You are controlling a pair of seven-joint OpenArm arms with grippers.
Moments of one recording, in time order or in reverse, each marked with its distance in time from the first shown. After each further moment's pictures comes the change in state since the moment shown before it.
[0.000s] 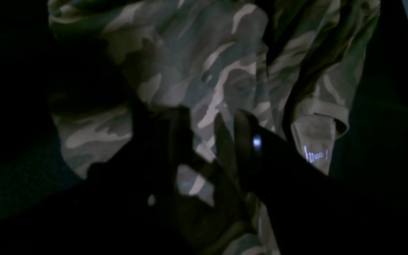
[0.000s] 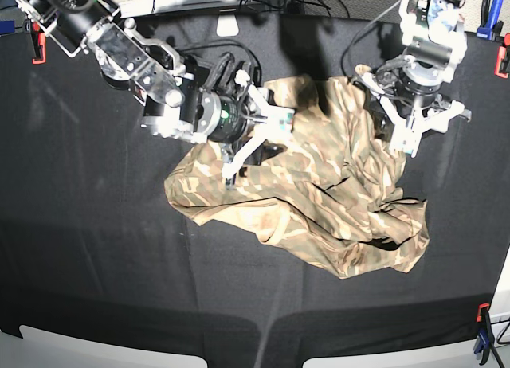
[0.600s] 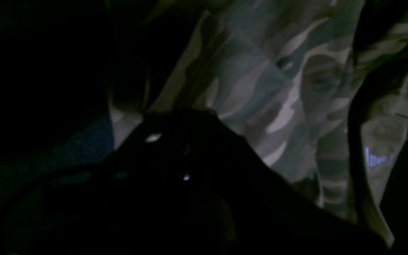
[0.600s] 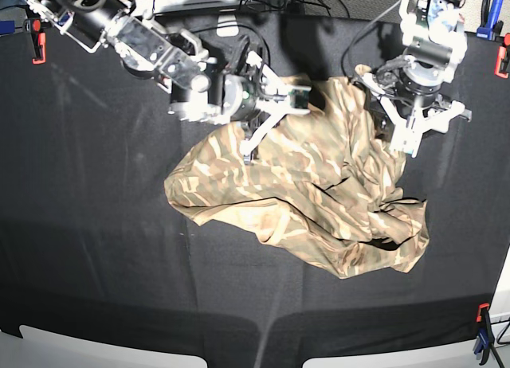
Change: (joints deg) left arm 0.0 0.0 0.0 0.0 0.0 0.0 0.0; right arm 0.0 -3.2 -6.3 -2.1 0.2 0.0 -11.8
